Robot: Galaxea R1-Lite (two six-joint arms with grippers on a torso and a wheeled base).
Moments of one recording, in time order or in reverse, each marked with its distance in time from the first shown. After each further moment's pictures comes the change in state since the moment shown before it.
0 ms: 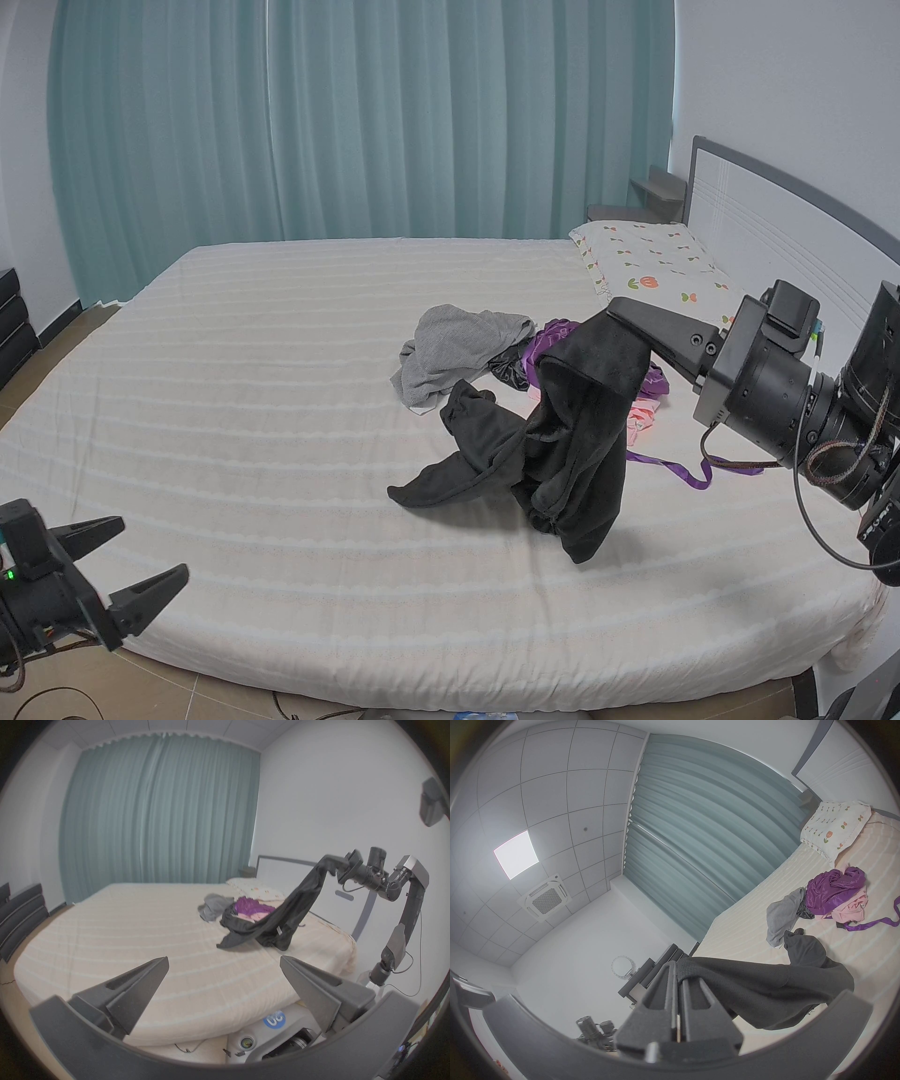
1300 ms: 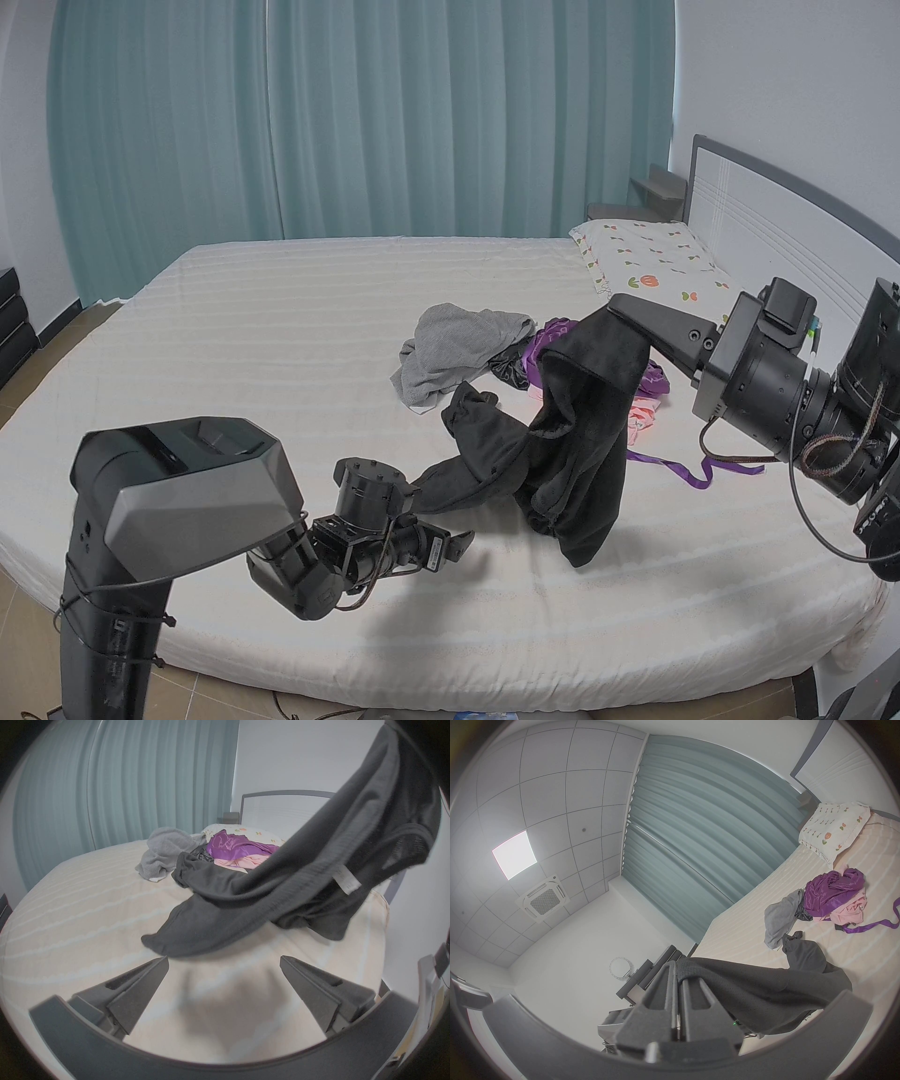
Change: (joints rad) left arm -0.442 1.605 -0.638 -0.726 0.298 -0.059; right arm -0.018 0.014 -0.009 -0.004 0.002 -0.002
